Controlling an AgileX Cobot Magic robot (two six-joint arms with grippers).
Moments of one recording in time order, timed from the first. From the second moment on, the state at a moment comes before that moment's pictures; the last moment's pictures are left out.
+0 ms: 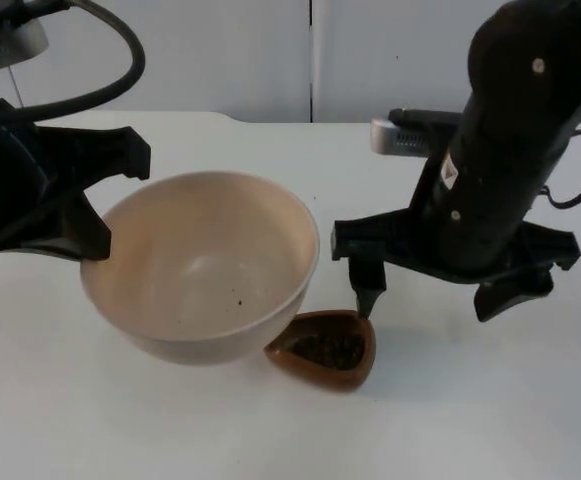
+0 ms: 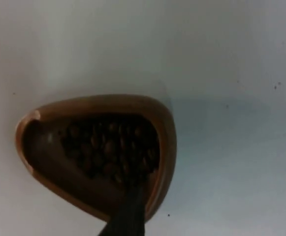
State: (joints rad) right arm 0.70 1.98 -1.23 -0.12 0.65 0.73; left arm -0.31 1.39 -0.73 -0.39 0.49 -0.03
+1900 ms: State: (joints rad) right arm 0.70 2.13 -1.23 -0.12 0.51 0.72; left arm -0.31 1.39 -0.73 -0.40 0.49 -0.03
